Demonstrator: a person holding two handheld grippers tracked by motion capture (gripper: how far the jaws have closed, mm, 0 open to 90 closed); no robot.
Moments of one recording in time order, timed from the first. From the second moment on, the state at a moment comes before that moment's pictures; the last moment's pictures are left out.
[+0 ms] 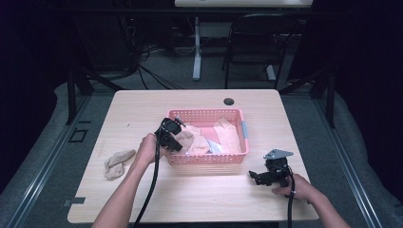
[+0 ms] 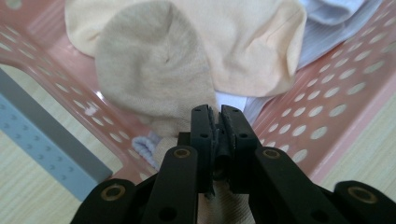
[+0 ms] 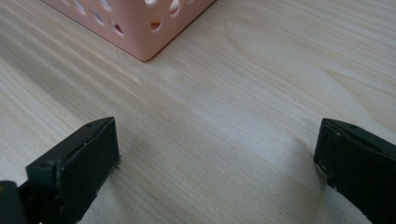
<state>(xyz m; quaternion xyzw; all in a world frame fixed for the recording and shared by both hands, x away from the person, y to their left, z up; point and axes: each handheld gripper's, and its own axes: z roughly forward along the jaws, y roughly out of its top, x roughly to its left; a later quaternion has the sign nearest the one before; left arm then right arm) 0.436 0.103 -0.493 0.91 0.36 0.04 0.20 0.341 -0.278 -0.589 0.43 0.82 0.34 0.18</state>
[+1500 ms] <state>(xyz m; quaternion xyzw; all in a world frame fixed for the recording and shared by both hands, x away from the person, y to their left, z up) 0.430 0.128 -0.337 0.89 0.33 0.15 0.29 0.341 -0.278 -0.589 0.43 0.82 0.34 0.18</state>
